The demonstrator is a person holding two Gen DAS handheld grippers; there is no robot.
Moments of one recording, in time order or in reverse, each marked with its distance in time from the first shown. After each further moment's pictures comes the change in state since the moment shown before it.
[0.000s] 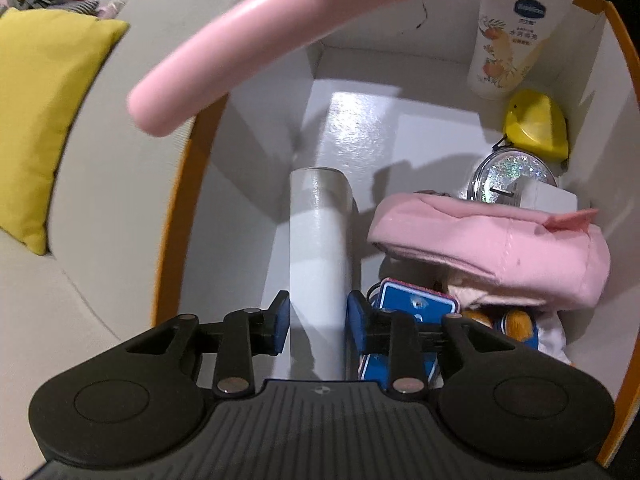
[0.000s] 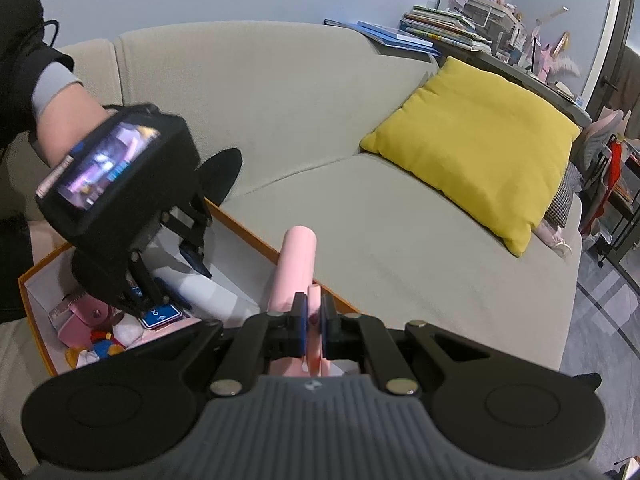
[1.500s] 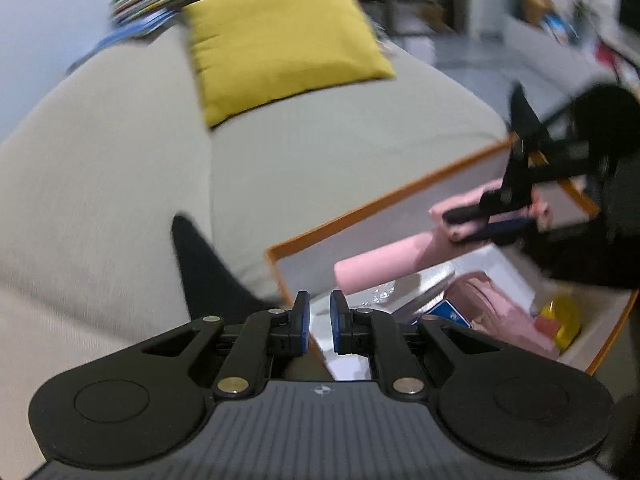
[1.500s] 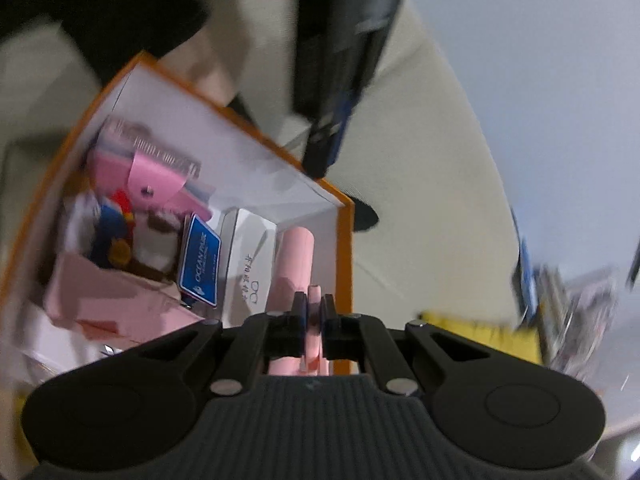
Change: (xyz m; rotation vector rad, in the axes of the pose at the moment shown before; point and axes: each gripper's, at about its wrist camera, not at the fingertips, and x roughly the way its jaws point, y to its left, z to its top) left arm -0.108 0.012 -0.115 -0.921 -0.334 0.159; right arm 0.046 0.109 -0.027 -1.131 -0.211 0.036
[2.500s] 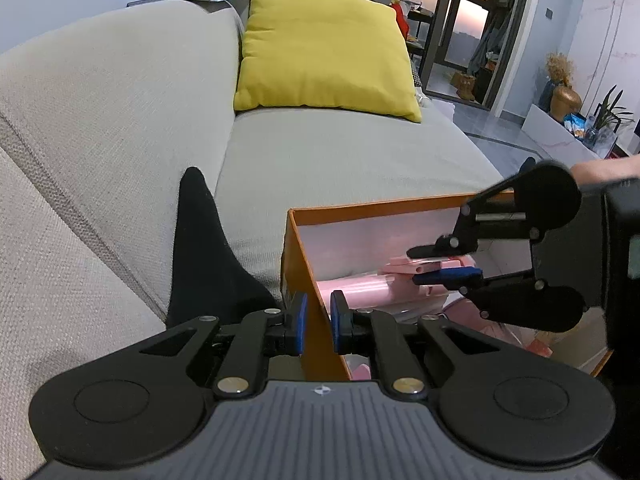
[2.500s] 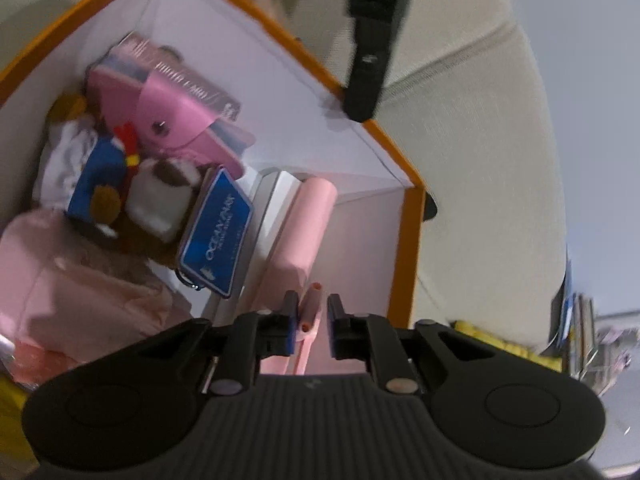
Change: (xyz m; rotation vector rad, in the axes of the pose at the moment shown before) left arm -0.003 0.033 -0.036 -0.242 -0.103 -0.086; right arm 0.044 0.006 -0.006 -0.092 0.070 0.135
